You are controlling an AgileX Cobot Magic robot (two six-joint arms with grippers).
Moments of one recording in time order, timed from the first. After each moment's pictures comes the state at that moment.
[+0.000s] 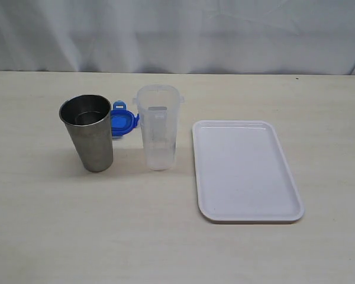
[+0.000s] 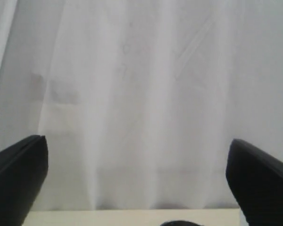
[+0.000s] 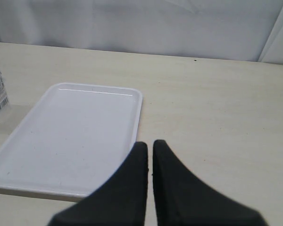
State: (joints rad) left arm -0.01 0.46 0.00 0.20 -0.67 -0.28; right arm 0.05 0.00 0.00 0.01 0.35 -0.08
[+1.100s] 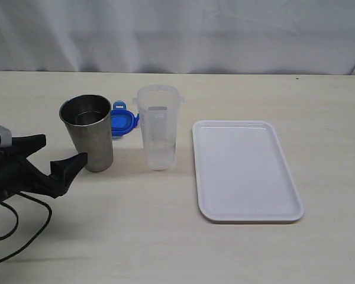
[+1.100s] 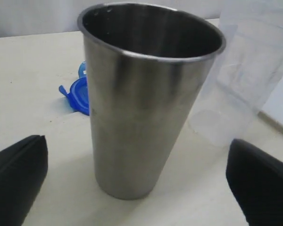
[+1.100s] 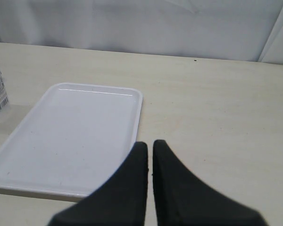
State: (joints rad) left arm -0.01 1.90 -0.31 0.58 -1.21 -0.15; right arm 0.05 0.00 0.00 0.01 0.35 -0.08
